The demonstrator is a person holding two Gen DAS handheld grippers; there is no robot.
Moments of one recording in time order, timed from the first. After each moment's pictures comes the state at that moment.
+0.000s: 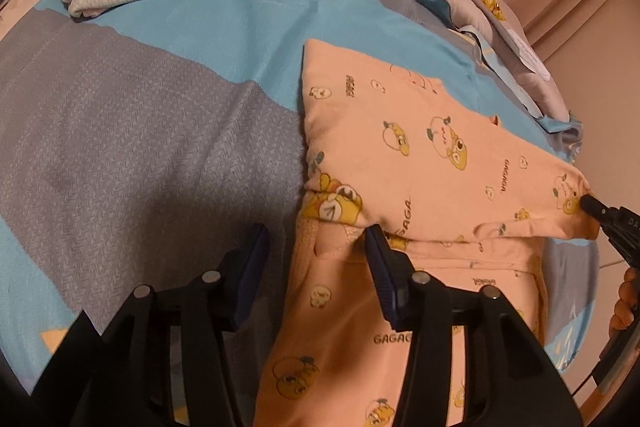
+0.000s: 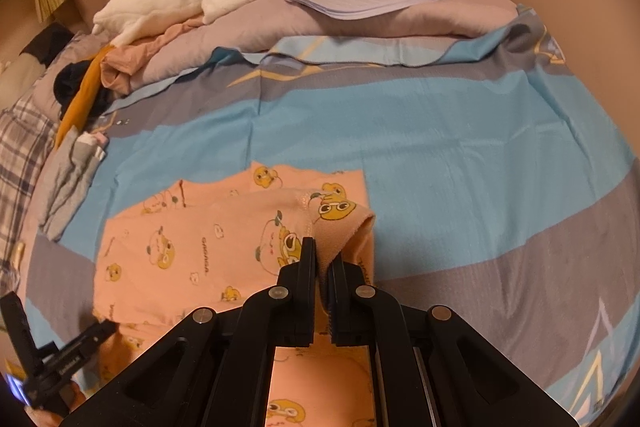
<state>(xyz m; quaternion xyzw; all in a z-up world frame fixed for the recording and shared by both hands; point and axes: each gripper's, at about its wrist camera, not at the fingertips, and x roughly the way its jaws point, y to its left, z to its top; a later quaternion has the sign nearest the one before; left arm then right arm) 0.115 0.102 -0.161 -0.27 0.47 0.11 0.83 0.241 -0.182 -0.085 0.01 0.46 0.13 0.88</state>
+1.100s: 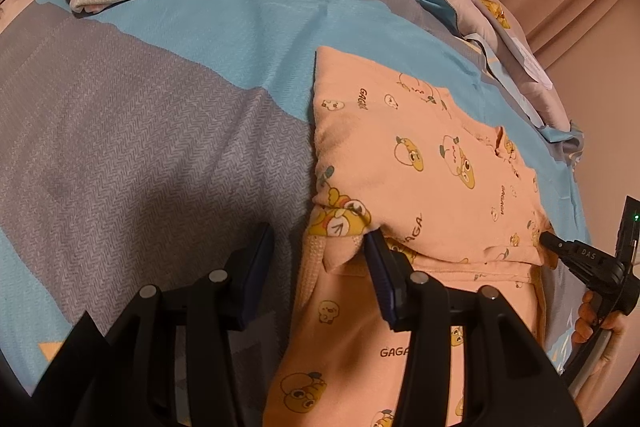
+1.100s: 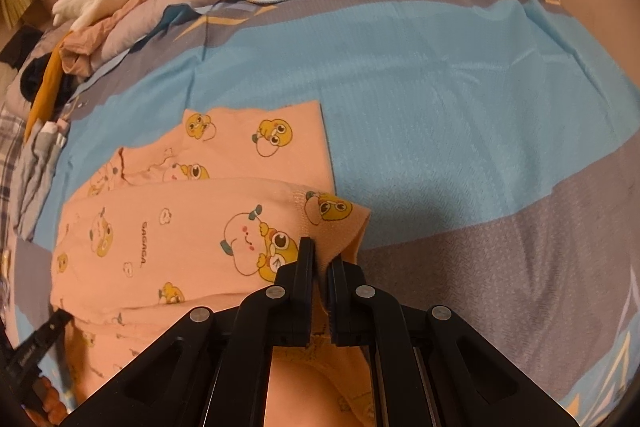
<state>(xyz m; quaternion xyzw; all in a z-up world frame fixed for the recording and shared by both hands) 0.117 0.110 -0.164 -0.29 0.46 0.11 0.83 0.265 -0.205 -0.139 0.03 0.52 0.11 0.85</state>
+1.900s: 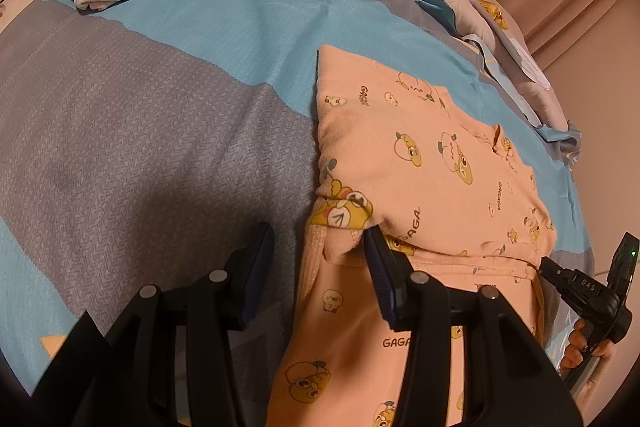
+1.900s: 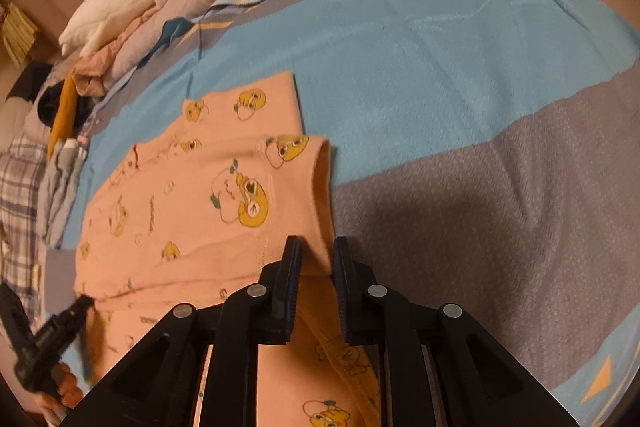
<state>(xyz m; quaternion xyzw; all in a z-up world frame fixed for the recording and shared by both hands) 0.111 0.109 -0.163 -0.29 0.46 0.11 0.83 0.233 -0.237 -0.152 0.10 0.52 0.13 0.84</state>
